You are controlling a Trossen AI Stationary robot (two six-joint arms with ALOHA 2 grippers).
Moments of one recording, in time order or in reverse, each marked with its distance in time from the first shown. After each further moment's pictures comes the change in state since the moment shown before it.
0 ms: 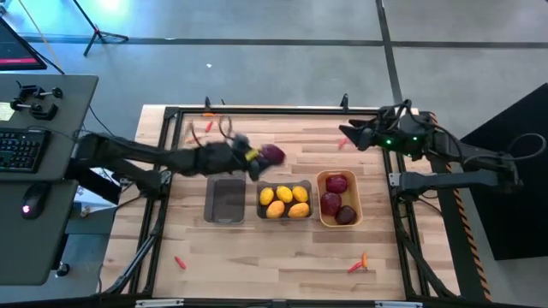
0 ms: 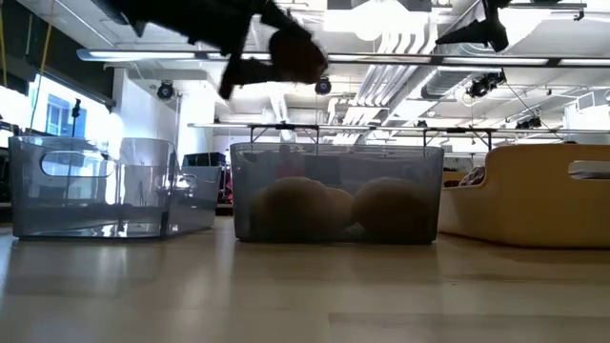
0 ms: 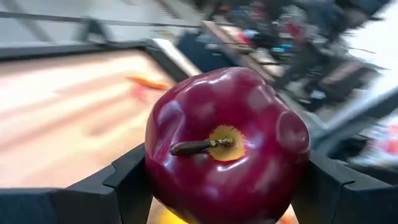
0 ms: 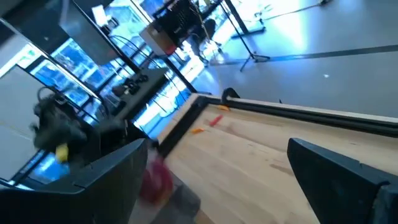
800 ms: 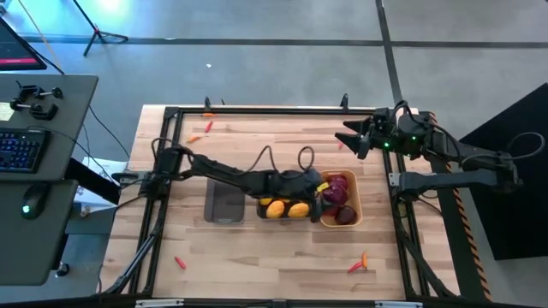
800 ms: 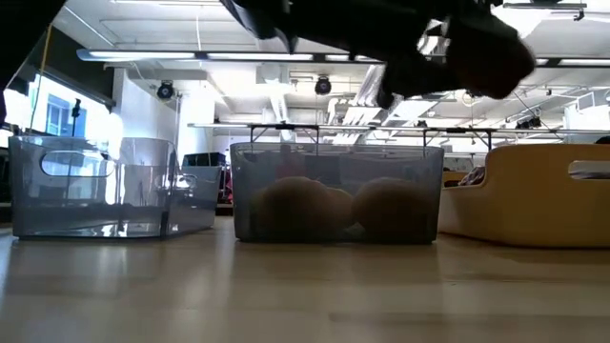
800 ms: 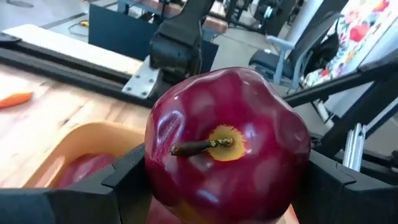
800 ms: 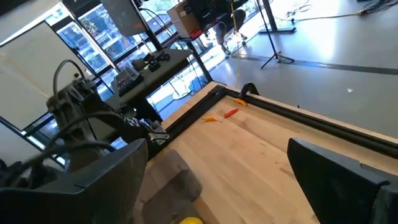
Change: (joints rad) left arm -0.117 0.781 0.767 -0.003 0.156 0.374; right arm 0.000 0.020 0.000 0.043 -0.121 -0.176
